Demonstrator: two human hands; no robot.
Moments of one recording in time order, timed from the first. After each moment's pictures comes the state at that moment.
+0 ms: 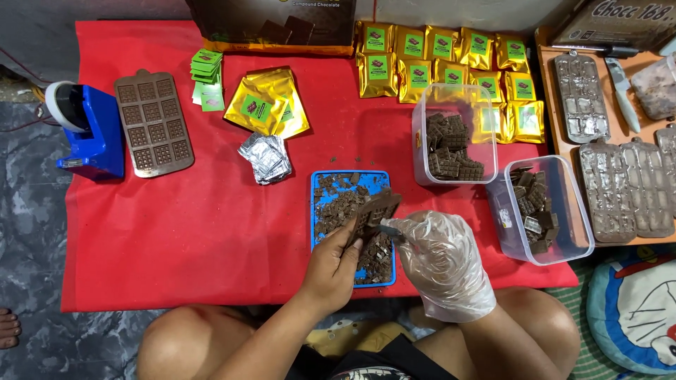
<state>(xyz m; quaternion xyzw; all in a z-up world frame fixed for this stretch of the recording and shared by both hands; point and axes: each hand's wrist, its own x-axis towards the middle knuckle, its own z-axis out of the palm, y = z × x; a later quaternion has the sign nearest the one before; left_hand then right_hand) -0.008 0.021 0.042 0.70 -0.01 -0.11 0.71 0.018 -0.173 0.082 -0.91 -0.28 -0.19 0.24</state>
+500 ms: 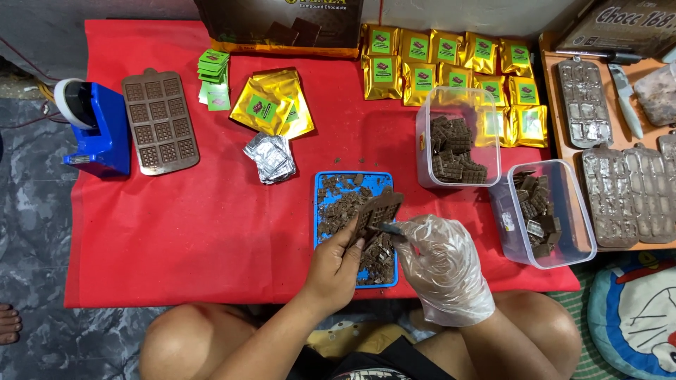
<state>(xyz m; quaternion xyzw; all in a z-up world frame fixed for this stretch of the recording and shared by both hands) -0.009 0.020 0.039 0.66 0.00 -0.11 0.75 0.020 -0.164 0.091 -0.90 -0.29 -0.20 0.26</state>
